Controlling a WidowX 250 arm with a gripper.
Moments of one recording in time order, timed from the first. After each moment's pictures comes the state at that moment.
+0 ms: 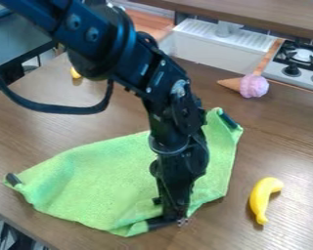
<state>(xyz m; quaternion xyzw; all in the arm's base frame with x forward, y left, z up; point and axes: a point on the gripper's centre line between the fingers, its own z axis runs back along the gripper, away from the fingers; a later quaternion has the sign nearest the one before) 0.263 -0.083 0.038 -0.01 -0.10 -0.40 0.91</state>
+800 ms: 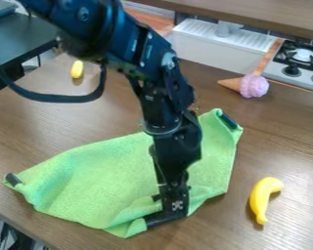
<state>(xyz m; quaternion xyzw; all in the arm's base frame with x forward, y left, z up) 0.265 -0.077 0.047 -0.06 -0.08 -0.42 0.90</state>
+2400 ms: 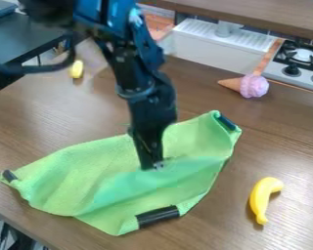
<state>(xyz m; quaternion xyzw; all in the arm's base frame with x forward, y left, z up) 0.276 -0.037 0.076 -0.06 -0.10 -0.36 0.93</state>
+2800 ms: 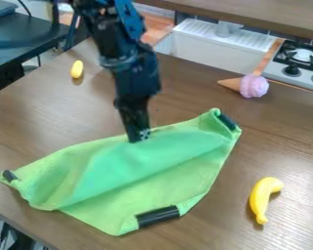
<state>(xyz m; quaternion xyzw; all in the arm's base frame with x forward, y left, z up) 0.288 -0.010 0.096 -0.05 -0.11 -0.33 0.93</state>
